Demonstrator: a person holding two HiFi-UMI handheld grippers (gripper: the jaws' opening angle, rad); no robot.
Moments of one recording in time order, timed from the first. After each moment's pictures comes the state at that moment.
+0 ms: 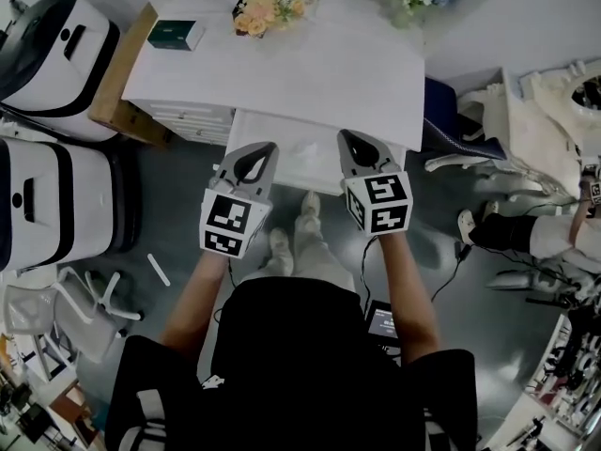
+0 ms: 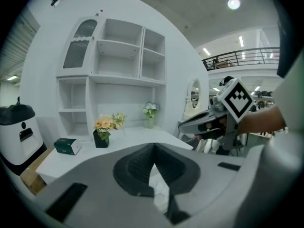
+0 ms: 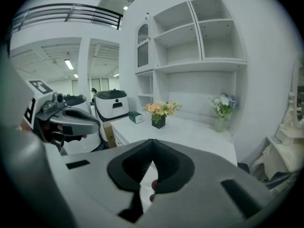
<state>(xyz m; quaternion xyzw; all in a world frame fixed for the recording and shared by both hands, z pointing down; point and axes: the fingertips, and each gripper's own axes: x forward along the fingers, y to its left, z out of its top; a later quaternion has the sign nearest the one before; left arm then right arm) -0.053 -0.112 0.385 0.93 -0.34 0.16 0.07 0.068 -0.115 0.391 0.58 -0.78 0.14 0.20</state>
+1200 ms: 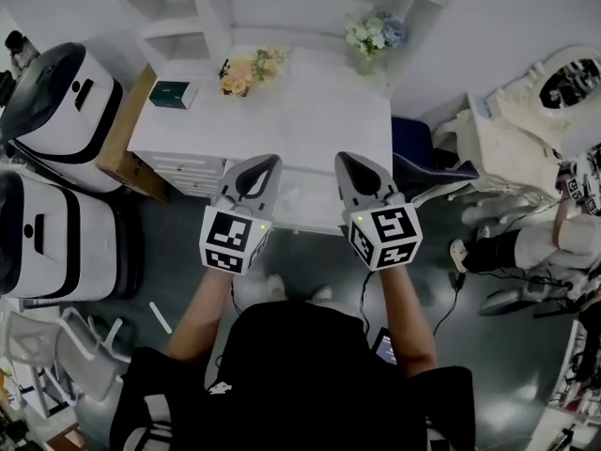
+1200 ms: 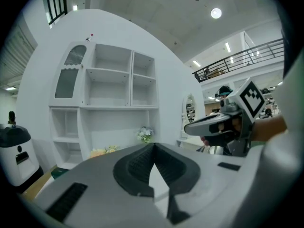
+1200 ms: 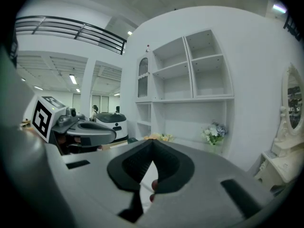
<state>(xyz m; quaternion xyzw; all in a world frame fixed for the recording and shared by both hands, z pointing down) 0.004 -0.090 0.252 0.94 -0.33 0.07 0.00 0.100 -0.067 0.244 0.60 -0.79 0.05 0.09</state>
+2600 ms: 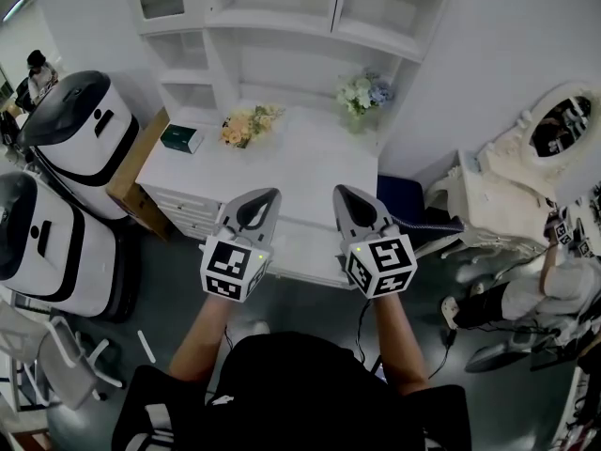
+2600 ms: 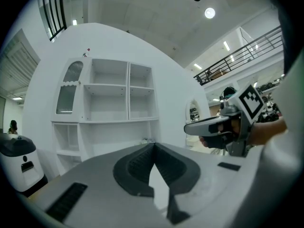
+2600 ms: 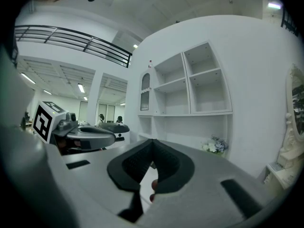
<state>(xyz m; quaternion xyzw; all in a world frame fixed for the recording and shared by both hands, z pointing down) 0.053 -0.058 0.192 0.93 -0.36 0.04 -0.04 0.153 -0.043 0.182 0.57 -0.82 0.01 0.04</state>
